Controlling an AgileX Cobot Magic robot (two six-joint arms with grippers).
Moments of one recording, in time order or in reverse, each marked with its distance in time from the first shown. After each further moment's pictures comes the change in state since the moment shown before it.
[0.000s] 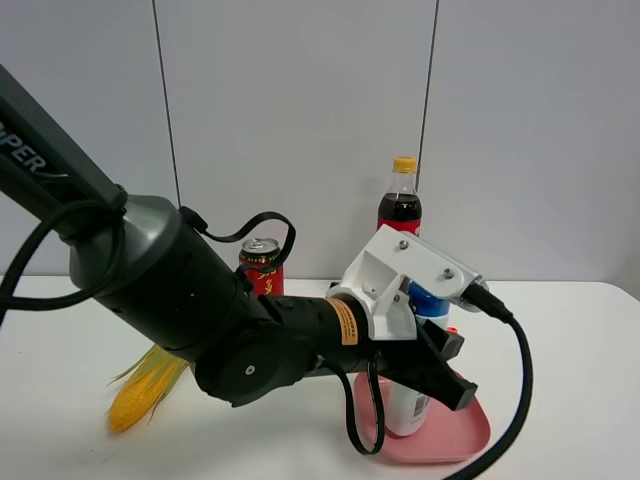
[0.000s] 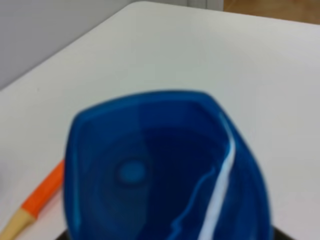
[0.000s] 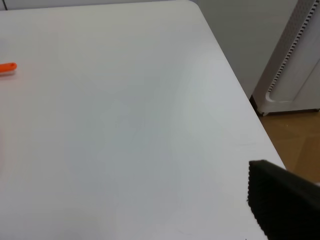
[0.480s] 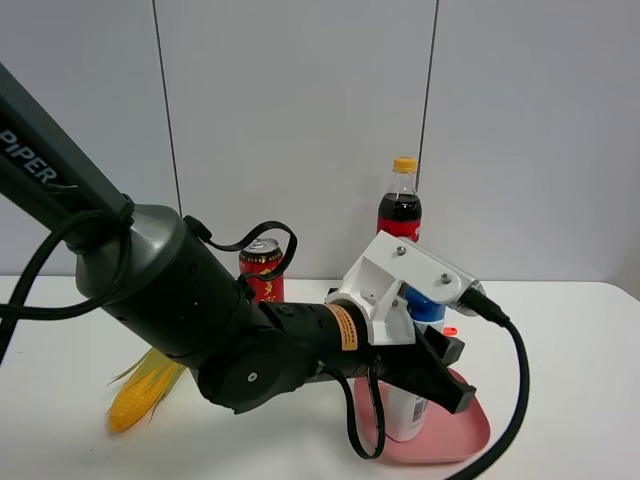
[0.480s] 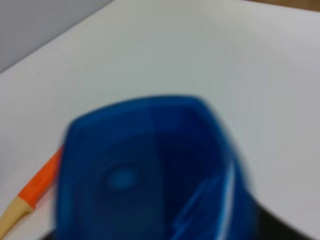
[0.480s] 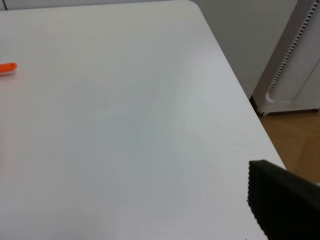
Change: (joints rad) left arm 0.000 0.007 0.000 -0.018 -0.030 -0.024; right arm 0.000 0.000 0.000 0.000 0.000 0.000
